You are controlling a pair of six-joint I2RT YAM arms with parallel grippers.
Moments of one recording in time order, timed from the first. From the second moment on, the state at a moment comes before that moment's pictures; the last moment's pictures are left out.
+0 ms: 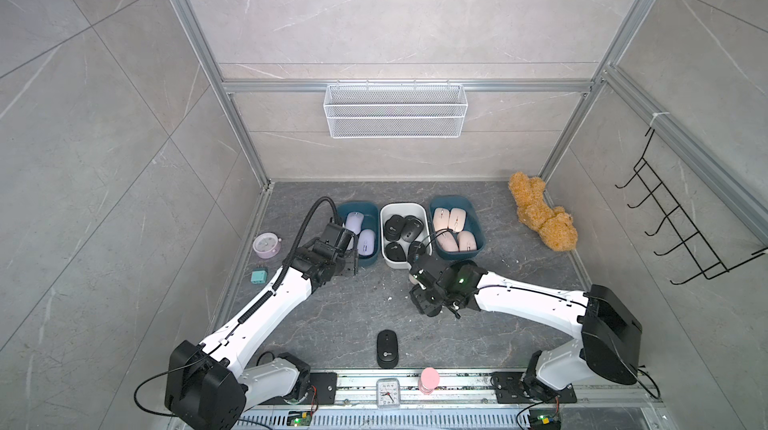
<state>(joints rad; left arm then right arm) -0.51 1.19 0.98 -0.78 -0.23 -0.39 0.93 1.51 1.05 -0.62 0.13 0.35</state>
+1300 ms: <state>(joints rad) -0.51 1.13 0.94 -0.74 -0.22 -0.38 0.71 1.98 1.53 -0.39 0.05 0.44</state>
